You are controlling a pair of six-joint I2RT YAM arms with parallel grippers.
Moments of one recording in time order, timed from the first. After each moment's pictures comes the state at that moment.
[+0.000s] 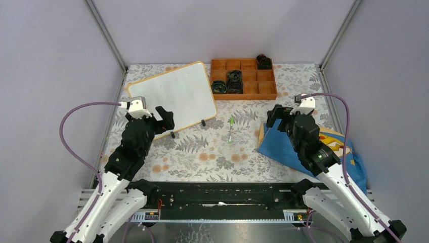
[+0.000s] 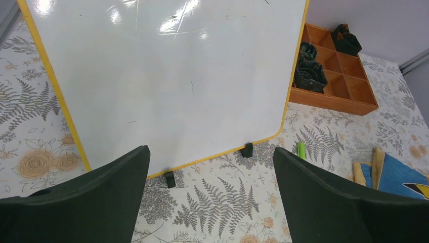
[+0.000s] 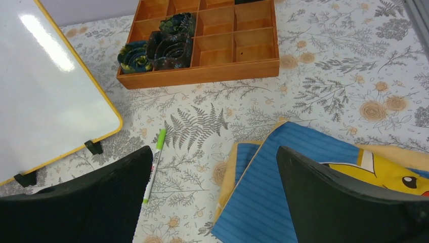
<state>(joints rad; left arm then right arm) -0.44 0.61 0.72 -0.34 -0.36 -0.39 0.51 0.70 0.72 -0.29 0.40 0.31</state>
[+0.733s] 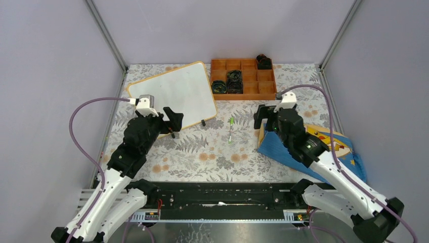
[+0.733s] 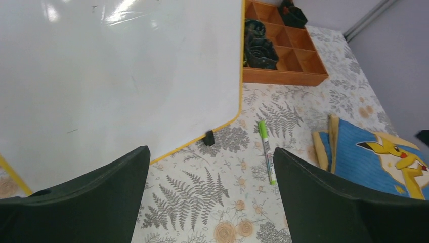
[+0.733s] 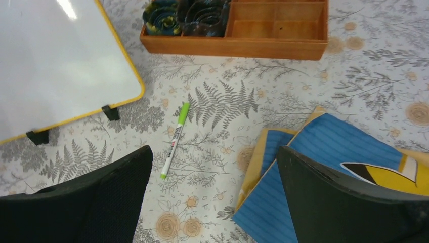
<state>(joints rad) -0.44 0.64 0.71 -0.28 -0.17 -0.39 0.61 0.84 0.79 -0.32 0.37 0.33</state>
